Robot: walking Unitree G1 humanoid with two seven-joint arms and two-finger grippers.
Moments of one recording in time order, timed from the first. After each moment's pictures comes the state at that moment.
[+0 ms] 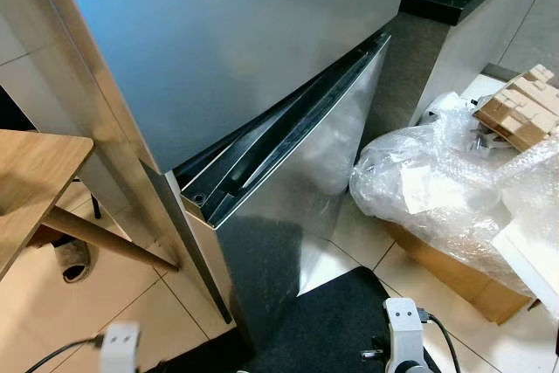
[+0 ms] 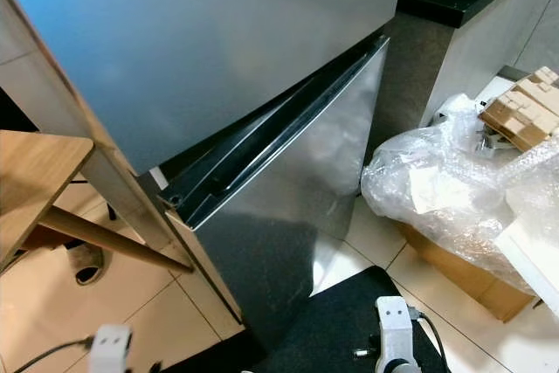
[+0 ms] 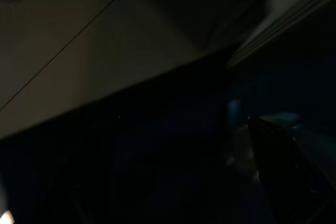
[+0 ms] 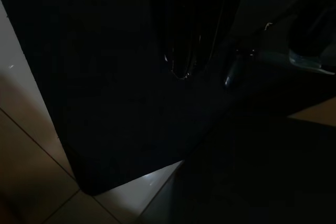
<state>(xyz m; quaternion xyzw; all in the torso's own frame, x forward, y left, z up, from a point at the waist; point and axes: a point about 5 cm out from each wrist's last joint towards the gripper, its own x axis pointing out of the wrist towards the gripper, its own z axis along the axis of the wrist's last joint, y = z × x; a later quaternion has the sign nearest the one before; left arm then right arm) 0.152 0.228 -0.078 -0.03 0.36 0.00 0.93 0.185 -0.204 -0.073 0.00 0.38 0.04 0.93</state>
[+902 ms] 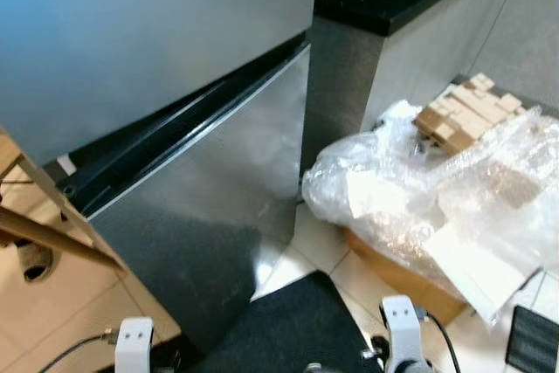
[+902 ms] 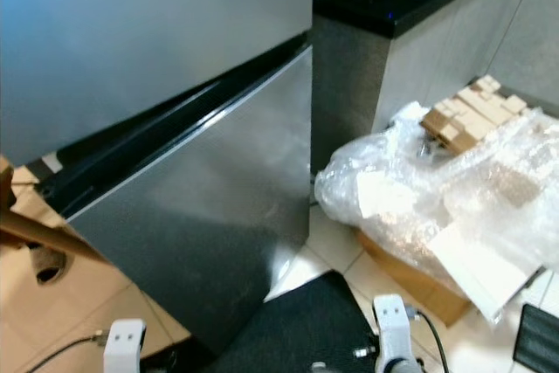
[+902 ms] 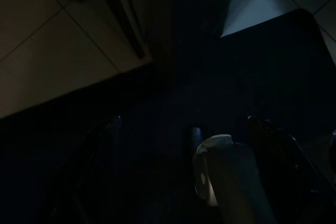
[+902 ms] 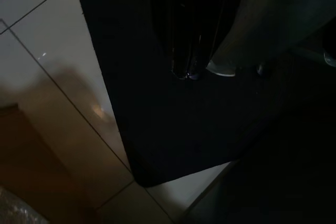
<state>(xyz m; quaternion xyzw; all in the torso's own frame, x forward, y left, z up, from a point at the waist) 0.146 0.222 -0.079 -0.03 0.35 0.01 0.94 0.192 -0.205 -0.069 -0.02 0.37 0.06 0.93</state>
